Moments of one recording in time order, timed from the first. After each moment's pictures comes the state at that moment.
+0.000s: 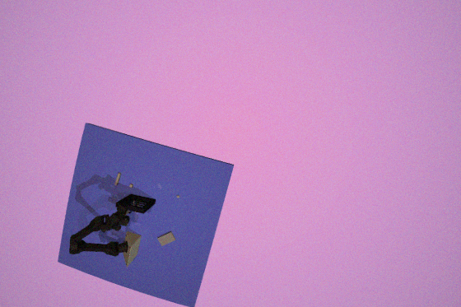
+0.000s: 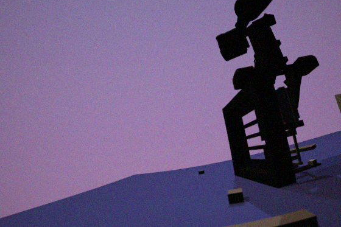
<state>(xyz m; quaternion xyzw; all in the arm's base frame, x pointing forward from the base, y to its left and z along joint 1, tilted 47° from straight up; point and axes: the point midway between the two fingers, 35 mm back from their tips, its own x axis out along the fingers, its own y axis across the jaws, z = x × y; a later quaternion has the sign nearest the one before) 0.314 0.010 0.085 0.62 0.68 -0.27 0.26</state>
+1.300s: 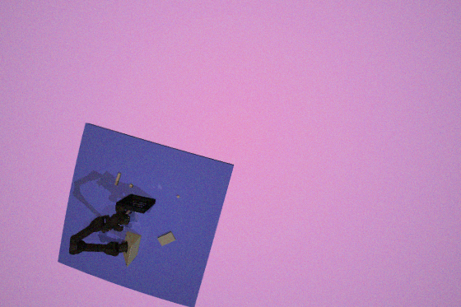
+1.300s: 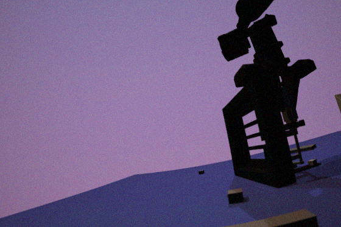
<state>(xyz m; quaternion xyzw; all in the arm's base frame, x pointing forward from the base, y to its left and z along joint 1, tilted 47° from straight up) 0.310 0.009 0.083 0.60 0.71 -0.20 0.32</state>
